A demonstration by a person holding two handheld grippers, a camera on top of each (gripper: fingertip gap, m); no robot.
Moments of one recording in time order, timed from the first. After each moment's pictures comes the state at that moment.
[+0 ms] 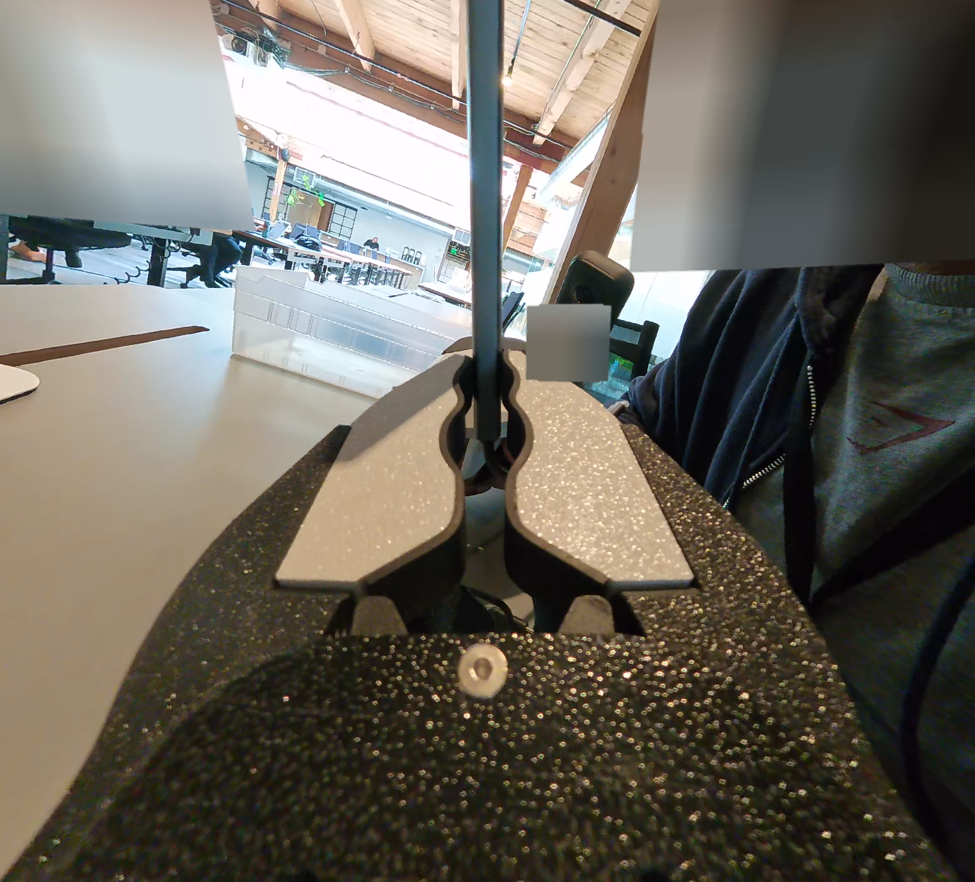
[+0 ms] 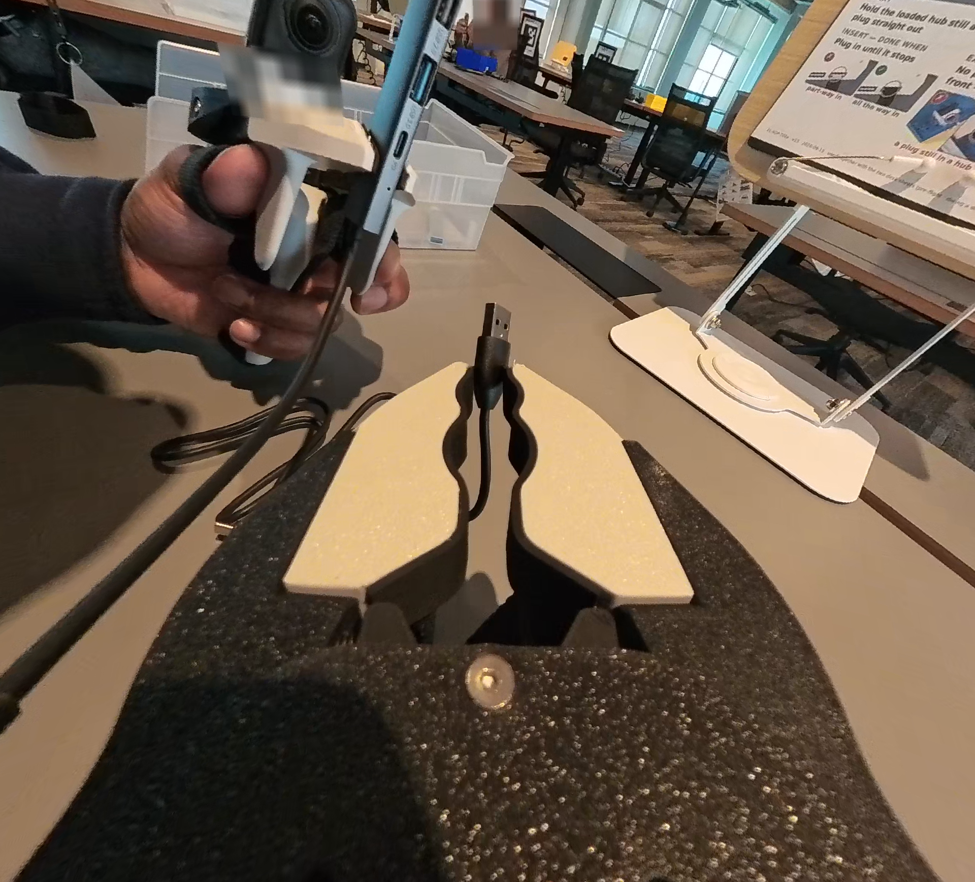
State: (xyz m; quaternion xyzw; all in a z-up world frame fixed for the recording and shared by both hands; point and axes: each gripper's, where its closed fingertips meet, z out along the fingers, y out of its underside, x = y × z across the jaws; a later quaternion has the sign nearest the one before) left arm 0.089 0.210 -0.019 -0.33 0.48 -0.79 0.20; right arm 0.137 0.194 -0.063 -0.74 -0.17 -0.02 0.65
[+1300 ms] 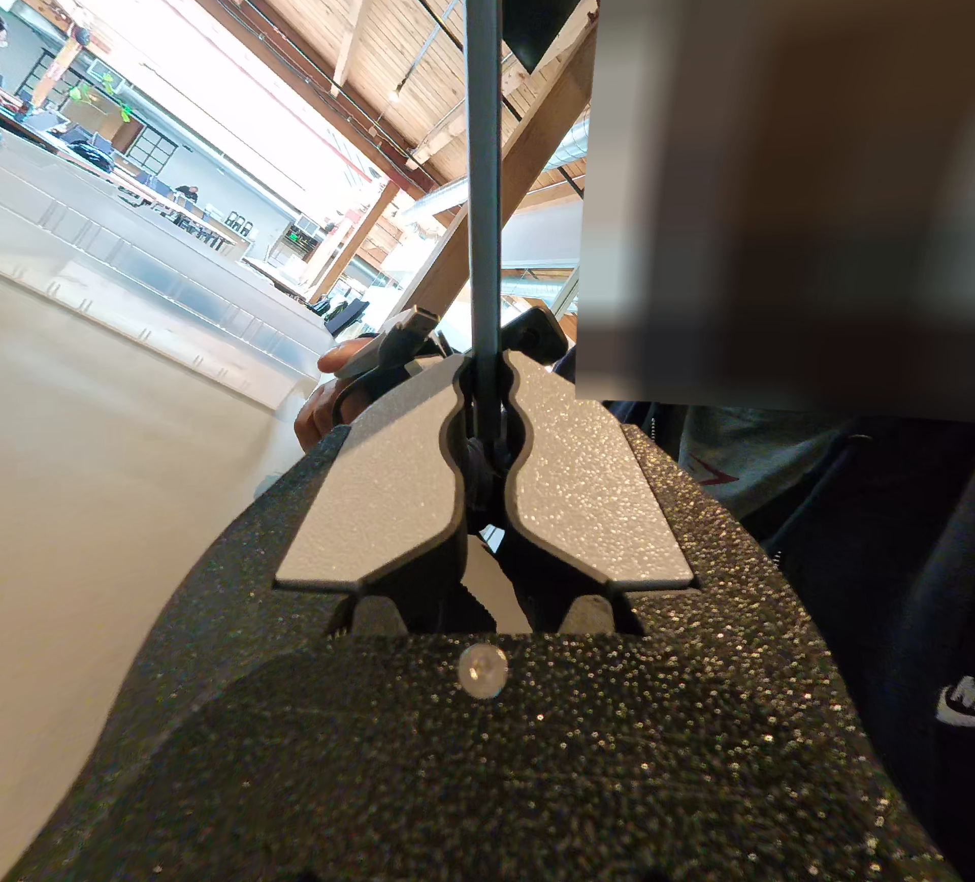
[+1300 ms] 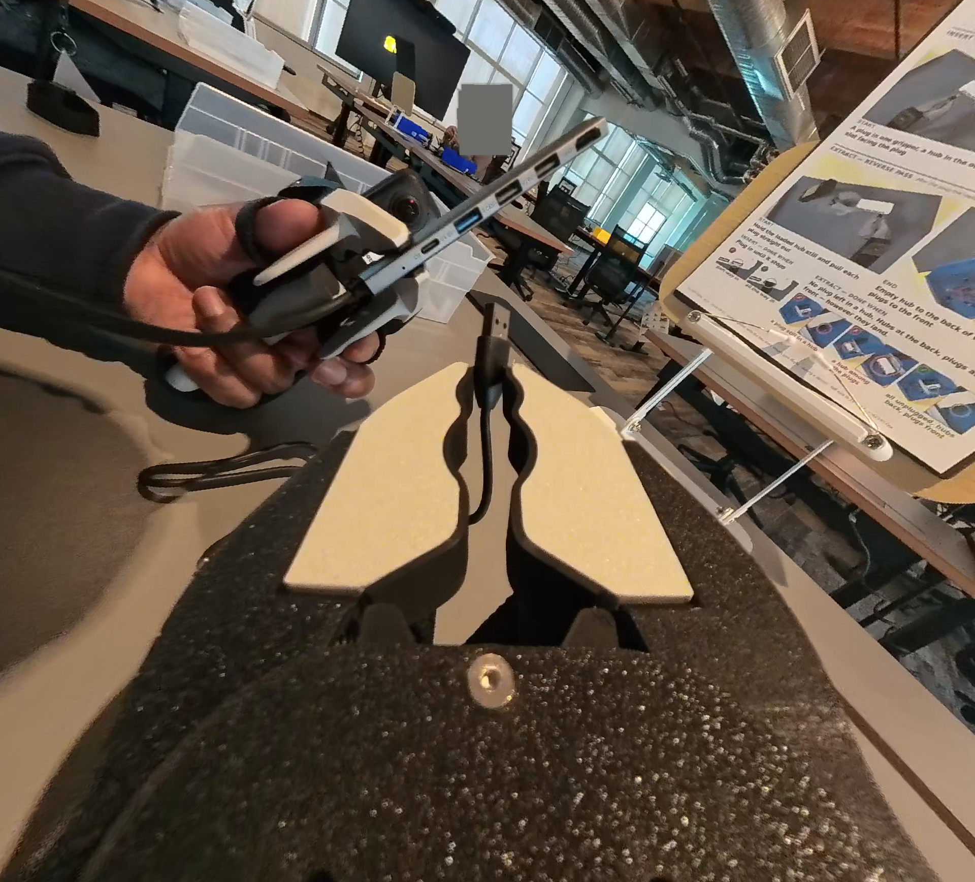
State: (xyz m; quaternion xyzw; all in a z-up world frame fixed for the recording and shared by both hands) left arm 0.081 0.193 -0.016 -0.32 0.40 -0.86 -0.01; right arm 0.126 0.176 -0.027 -0.65 -0.24 -0.10 0.71
